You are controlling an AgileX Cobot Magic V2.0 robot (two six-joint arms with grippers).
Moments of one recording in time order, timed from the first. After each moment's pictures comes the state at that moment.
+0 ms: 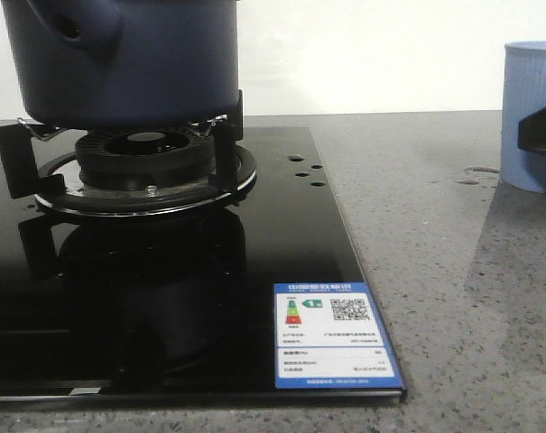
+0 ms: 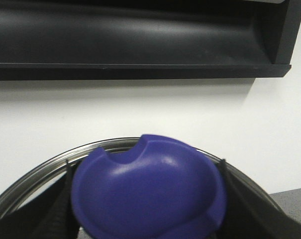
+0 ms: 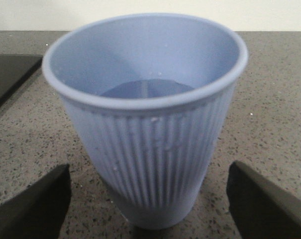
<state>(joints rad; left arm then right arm) -0.30 0.95 -0.94 -0.45 -0.01 0.40 0.12 1.20 -0.31 0.08 -0.56 -0.02</state>
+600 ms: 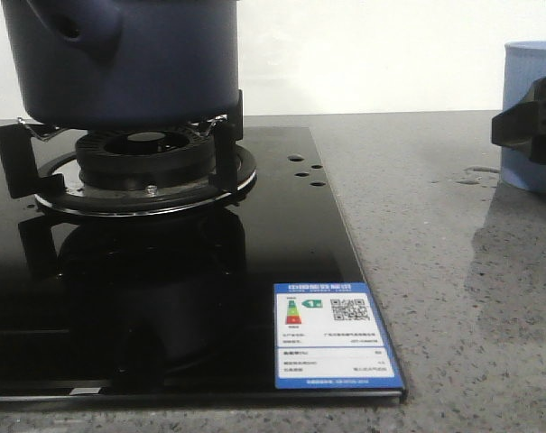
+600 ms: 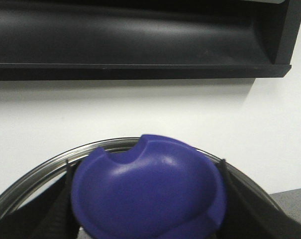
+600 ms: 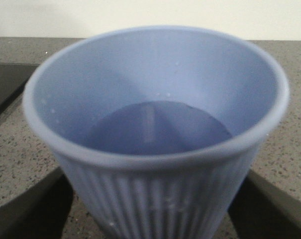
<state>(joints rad) -0.30 0.95 -0.94 -0.45 -0.01 0.40 0.12 1.33 -0.37 0.05 -0.65 -0.01</state>
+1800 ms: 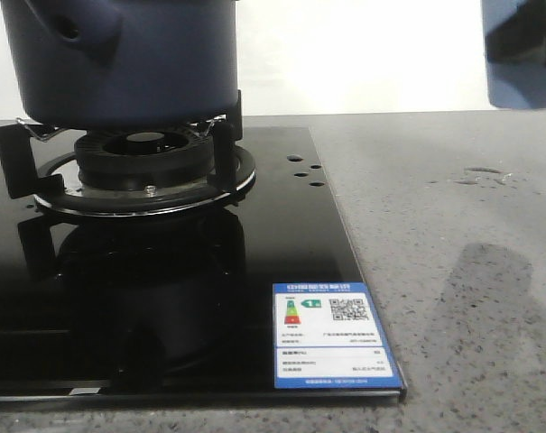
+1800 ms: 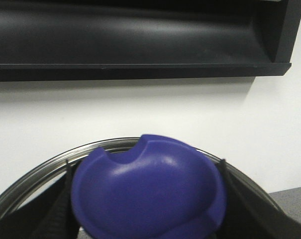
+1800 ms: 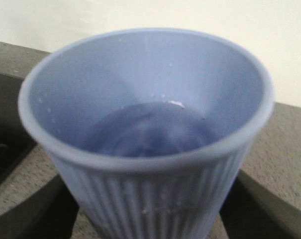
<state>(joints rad) -0.30 0.95 -0.94 -0.44 -0.01 0.40 0.17 1.12 -0.58 -0.11 -0.23 -0.01</state>
